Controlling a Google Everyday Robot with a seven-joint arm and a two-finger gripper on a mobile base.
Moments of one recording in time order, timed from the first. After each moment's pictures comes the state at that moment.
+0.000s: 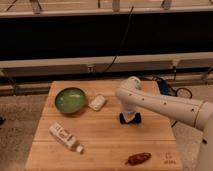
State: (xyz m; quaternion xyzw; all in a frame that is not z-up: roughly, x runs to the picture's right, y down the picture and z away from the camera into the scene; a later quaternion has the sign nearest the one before) arm 0.132 0.180 0.820 -0.35 -0.03 -0.20 0.91
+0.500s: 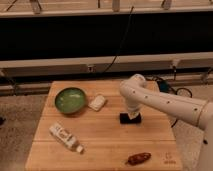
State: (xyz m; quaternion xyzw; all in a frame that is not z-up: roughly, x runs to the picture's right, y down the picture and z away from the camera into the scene) arm 0.186 0.158 0.830 -0.34 -0.01 -0.15 0.93
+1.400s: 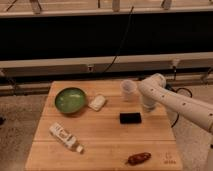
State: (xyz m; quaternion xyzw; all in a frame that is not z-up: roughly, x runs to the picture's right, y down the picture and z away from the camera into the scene) arm 0.252 0.164 0.851 -0.34 0.01 -0.08 0.94
